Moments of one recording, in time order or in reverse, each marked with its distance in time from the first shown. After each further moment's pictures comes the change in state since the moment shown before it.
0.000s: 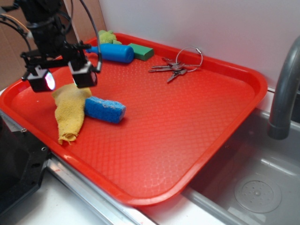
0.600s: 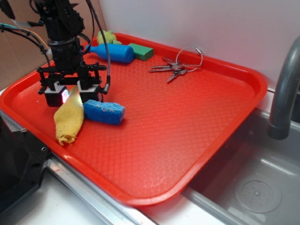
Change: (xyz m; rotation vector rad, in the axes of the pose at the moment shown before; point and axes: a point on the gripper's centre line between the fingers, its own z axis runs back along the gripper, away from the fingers) arm -0.004 -0.004 -0.017 0.080 0.089 -0.041
